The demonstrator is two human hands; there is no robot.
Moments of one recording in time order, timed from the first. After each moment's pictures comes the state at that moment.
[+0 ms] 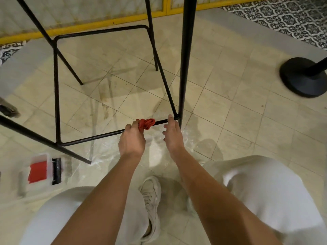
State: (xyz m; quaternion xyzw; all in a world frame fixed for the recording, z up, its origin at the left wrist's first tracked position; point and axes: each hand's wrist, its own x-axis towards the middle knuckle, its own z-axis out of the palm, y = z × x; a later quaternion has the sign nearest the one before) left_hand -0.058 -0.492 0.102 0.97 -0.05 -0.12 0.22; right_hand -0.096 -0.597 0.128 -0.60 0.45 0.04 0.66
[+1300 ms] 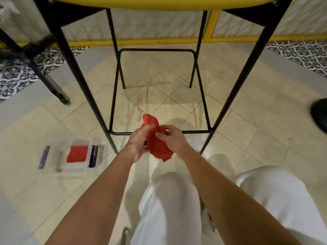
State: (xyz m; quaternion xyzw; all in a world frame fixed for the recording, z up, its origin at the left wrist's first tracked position) left_hand -0.048 -0.388 0.176 0.61 0.24 -0.32 0.69; right_hand -0.071 -0.510 0.171 -0.74 0.24 0.19 0.60
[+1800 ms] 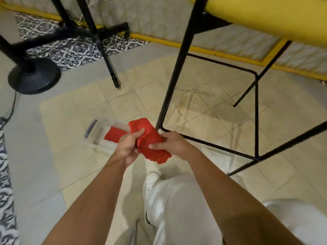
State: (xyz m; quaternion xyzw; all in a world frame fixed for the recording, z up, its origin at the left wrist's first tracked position) left_hand -0.077 -0.227 0.178 0.47 0.35 -0.16 0.80; right_hand -0.052 -0.382 0.199 -0.74 0.03 0.39 0.54
